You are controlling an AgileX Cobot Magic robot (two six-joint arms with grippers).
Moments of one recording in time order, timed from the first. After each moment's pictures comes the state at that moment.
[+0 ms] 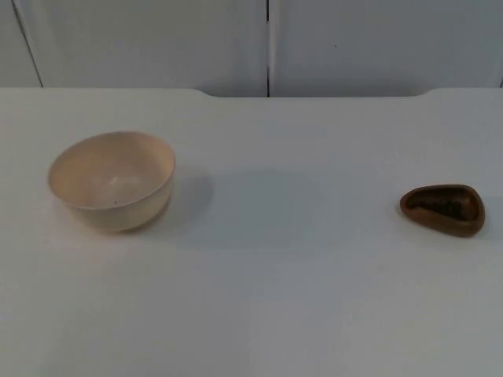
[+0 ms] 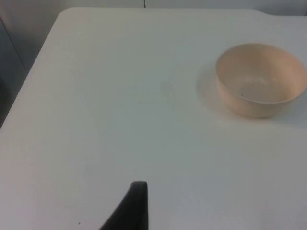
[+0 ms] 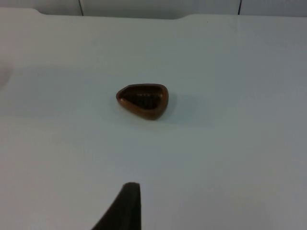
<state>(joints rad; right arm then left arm) 0.10 0.00 -0.52 0.03 1.08 -0.03 -0.01 0.00 -0.50 0.06 1.09 -0.07</state>
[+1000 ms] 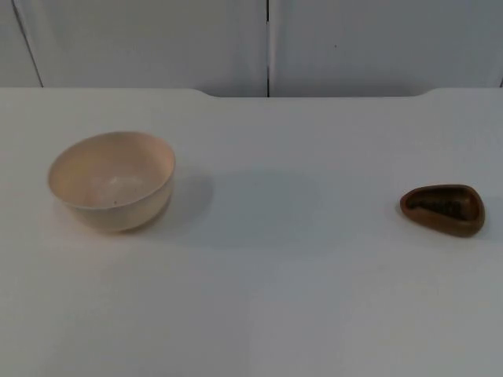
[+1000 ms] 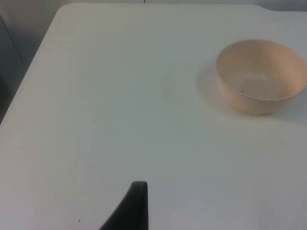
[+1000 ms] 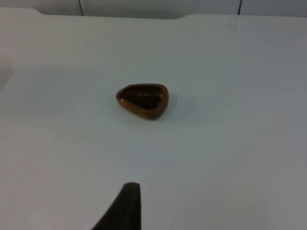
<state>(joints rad) 0.10 0.00 -0.52 0.03 1.08 -0.03 -0.01 0.02 -0.50 0.06 1.09 -0.07</state>
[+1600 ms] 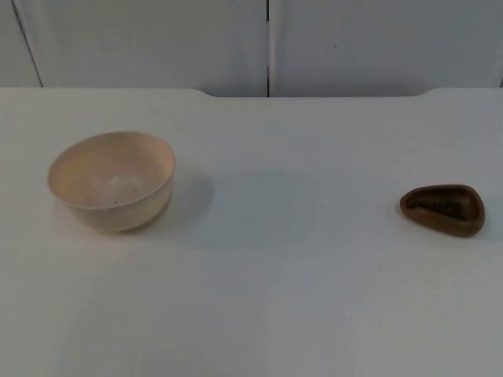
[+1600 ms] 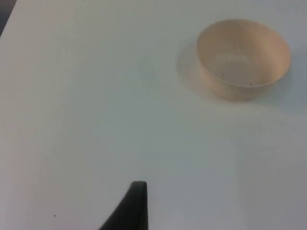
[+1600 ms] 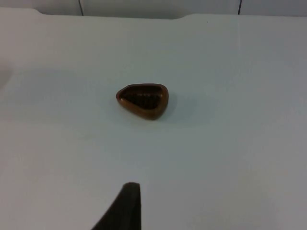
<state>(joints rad) 0.10 0.00 -0.52 0.03 1.08 -0.03 -0.01 0.22 -0.54 -0.01 1.04 -0.04</state>
